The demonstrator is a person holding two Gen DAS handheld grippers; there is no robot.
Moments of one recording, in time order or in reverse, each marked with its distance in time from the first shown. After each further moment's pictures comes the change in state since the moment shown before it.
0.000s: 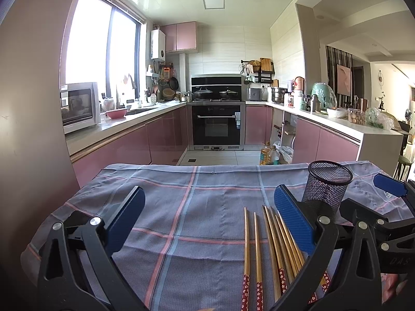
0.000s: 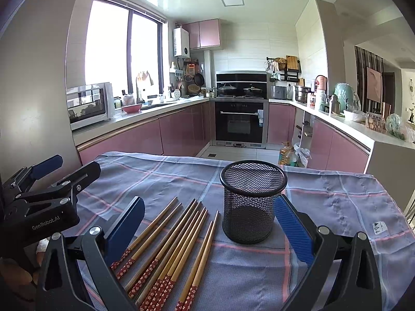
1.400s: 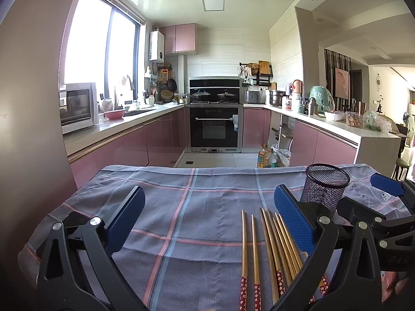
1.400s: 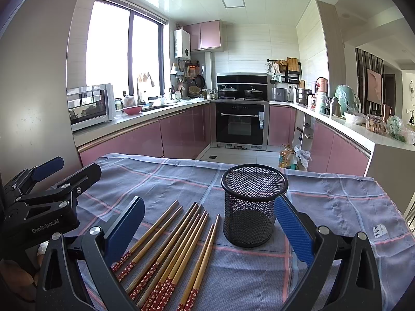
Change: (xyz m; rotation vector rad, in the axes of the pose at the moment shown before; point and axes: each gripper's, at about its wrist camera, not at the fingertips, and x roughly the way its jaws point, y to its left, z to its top) left arm -0.001 -0.002 0.001 -0.009 -0.014 -0.014; right arm 0.003 0.002 0.002 -0.005 -0.009 0.003
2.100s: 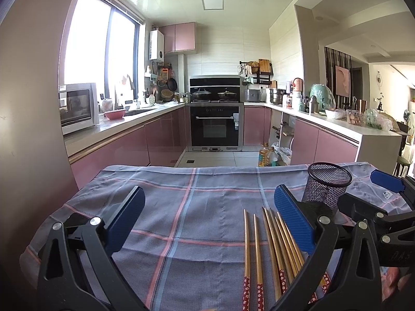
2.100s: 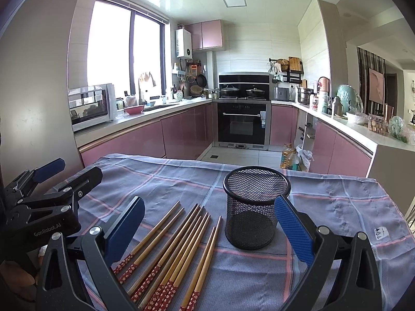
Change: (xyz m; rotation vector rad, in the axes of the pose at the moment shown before) left arm 0.000 0.004 0.002 0.008 0.005 0.005; right arm 0.005 0.000 0.003 0.000 0.007 0.016
